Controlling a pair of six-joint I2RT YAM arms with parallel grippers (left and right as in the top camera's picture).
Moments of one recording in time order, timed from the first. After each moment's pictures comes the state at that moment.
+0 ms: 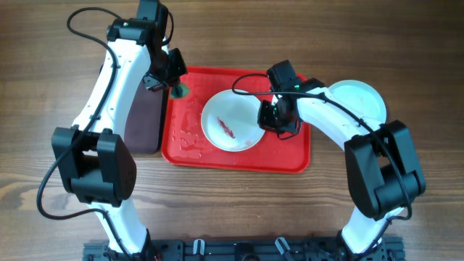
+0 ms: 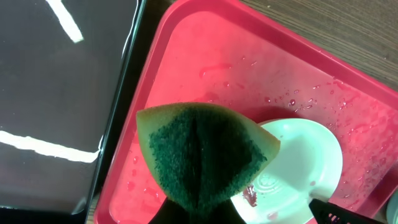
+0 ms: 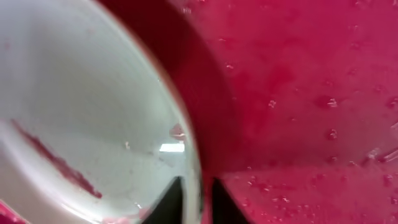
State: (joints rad) left arm -0.16 1.99 1.79 -1.19 0.12 -0.49; right arm 0.40 1.91 1.21 -0.68 -0.25 0.58
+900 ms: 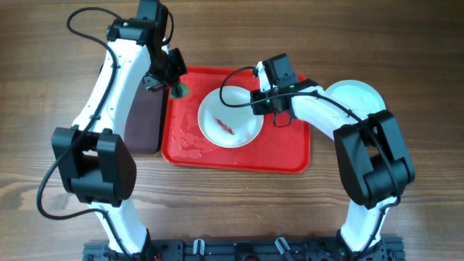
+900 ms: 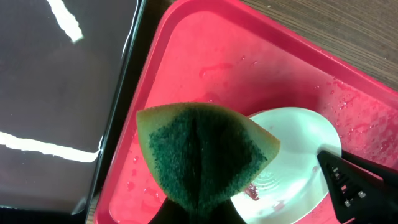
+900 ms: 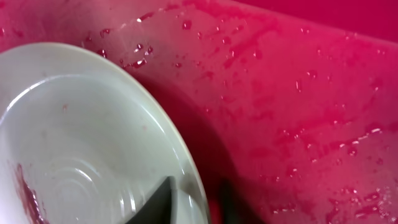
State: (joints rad) left arm -0.16 1.99 1.79 -1.19 0.12 -0.49; right arm 0.40 2.00 1.22 -0.34 -0.20 0.20
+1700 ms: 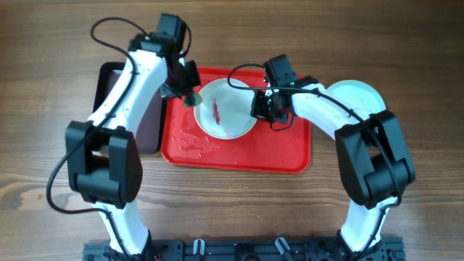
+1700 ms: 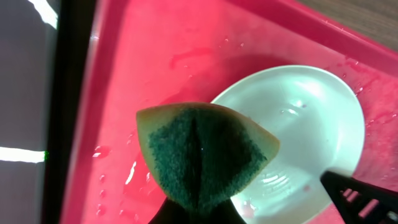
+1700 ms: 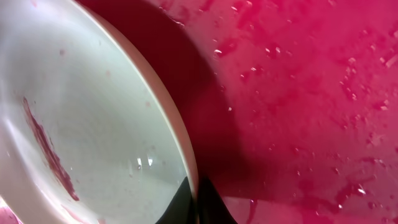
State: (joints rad) left arm -0.24 1.99 1.62 -1.00 0.12 -0.49; right arm 0.40 2.00 1.25 -0.52 -0.28 0.62
